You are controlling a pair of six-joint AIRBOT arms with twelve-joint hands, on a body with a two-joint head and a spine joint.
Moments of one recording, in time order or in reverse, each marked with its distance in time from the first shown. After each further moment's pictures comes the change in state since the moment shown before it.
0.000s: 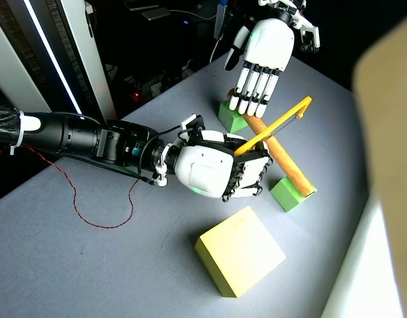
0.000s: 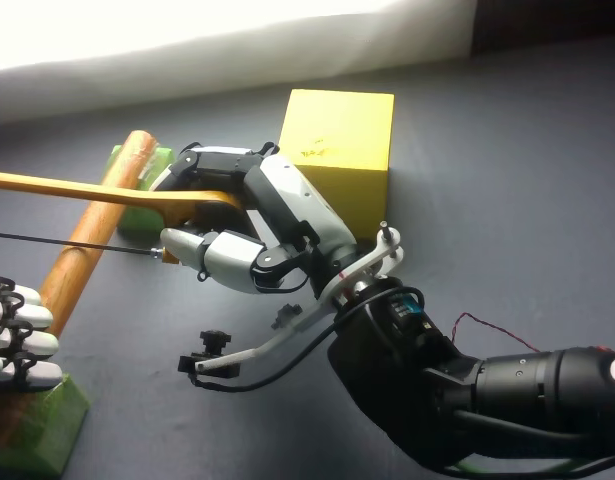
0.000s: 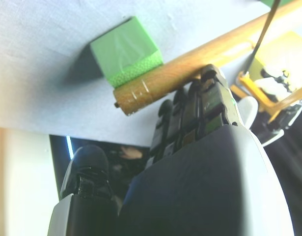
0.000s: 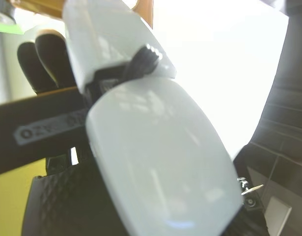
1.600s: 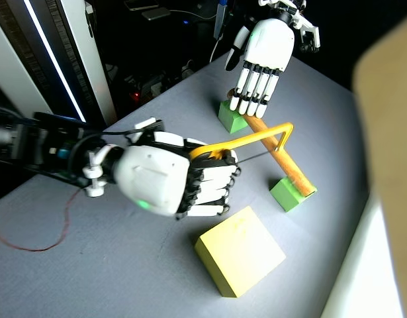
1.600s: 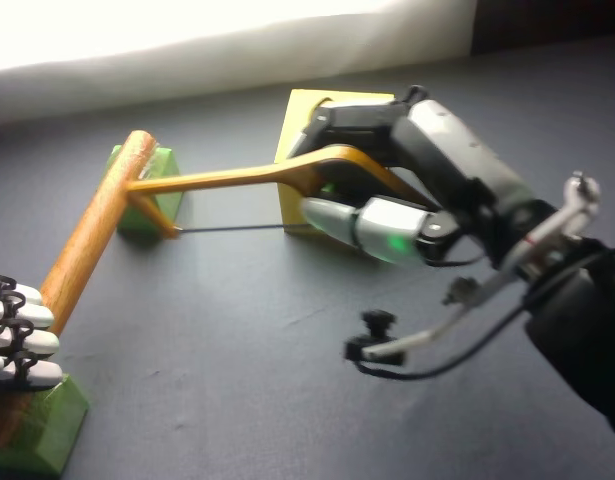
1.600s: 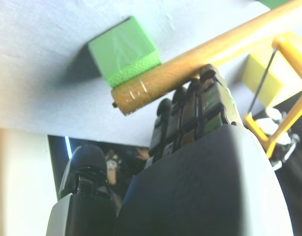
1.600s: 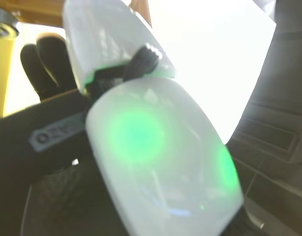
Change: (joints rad) left arm -0.005 0.000 0.000 -0.003 0.001 0.000; right arm -0.041 0.494 -0.447 -0.034 0.005 -0.142
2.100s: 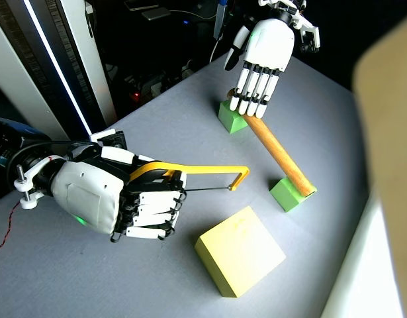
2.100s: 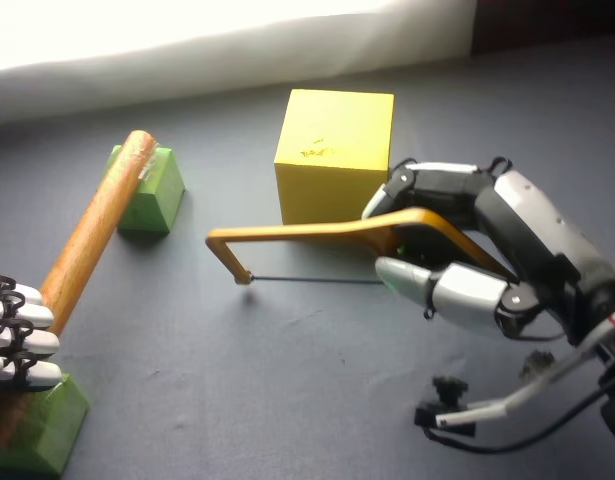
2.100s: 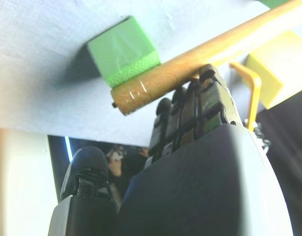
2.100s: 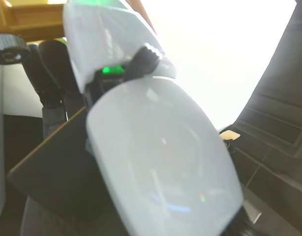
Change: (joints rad) left arm 0.000 0.000 0.000 0.000 0.002 0.000; right arm -0.186 0.045 -0.068 0.005 0.160 0.060
